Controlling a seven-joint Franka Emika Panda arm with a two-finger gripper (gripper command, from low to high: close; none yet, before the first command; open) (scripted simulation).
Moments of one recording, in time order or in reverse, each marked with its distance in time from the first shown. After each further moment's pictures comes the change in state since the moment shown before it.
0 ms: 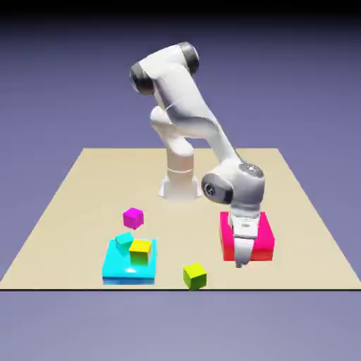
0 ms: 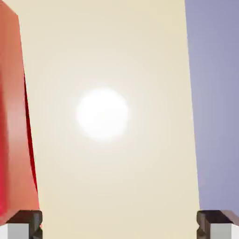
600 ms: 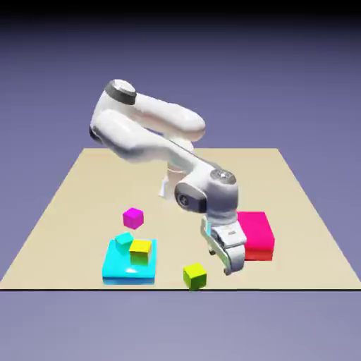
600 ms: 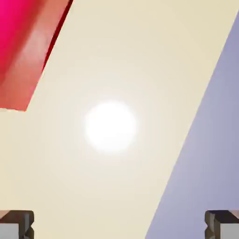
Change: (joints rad) arm -0.604 0.586 0.499 0.029 -0.501 -0.547 -0.465
